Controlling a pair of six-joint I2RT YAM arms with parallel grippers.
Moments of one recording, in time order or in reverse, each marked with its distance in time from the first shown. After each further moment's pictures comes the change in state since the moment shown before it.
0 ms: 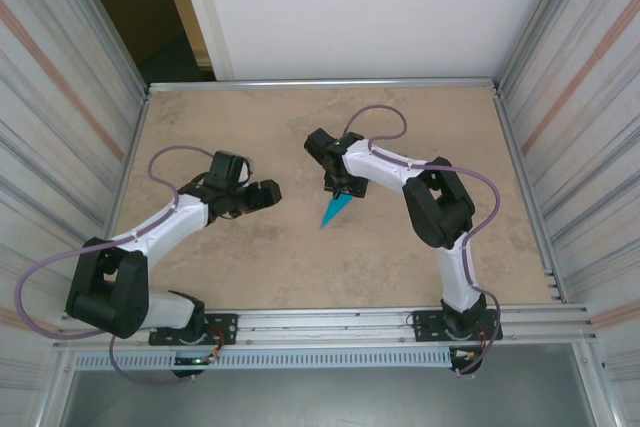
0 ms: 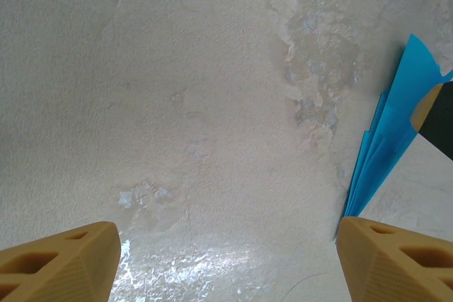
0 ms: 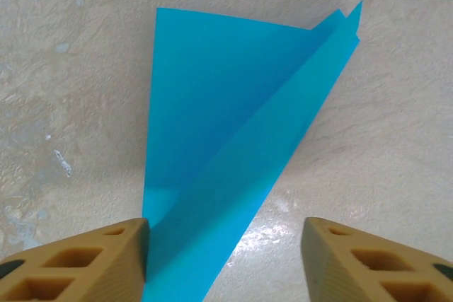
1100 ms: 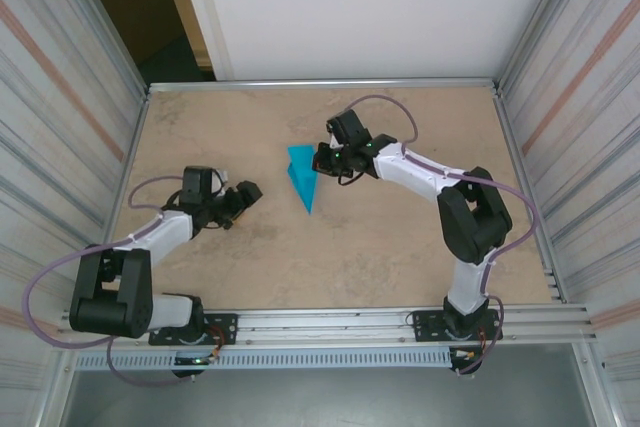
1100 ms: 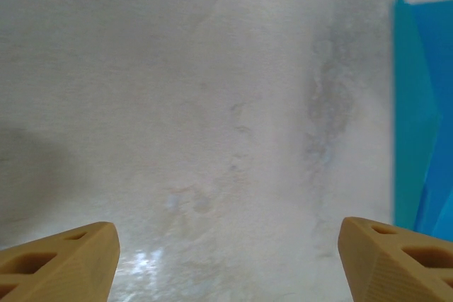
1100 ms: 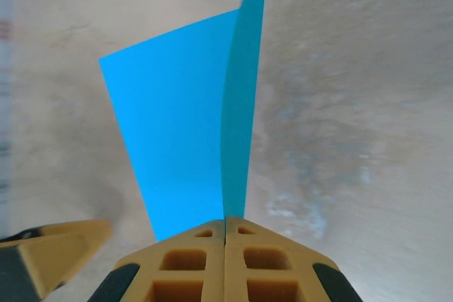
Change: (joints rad) left arm 0.236 -0.024 -0.225 0.291 0.271 -0.210; right arm -0.093 -0.232 -0.264 0.631 -0.569 -0.215
